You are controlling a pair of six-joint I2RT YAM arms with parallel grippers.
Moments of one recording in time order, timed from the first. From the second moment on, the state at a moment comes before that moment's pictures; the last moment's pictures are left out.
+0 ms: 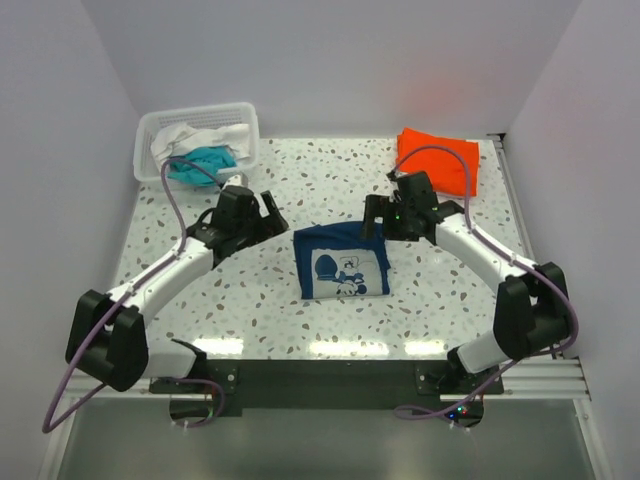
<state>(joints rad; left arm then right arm) -0.42 1.35 0.89 -0.28 -0.06 -0.74 0.39 1.51 1.07 -0.46 -0.17 0.40</state>
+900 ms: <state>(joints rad) -0.42 1.17 0.68 -0.42 -0.19 -0.75 0.43 1.84 1.19 -0.49 -0.02 0.40</state>
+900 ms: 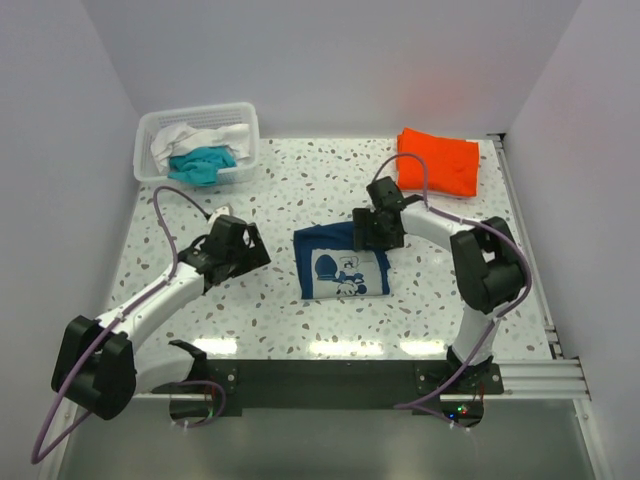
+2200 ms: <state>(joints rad) -0.40 1.14 0.68 -0.56 -0.34 -0.77 0.55 2.12 1.73 -0.49 0.69 0.12</state>
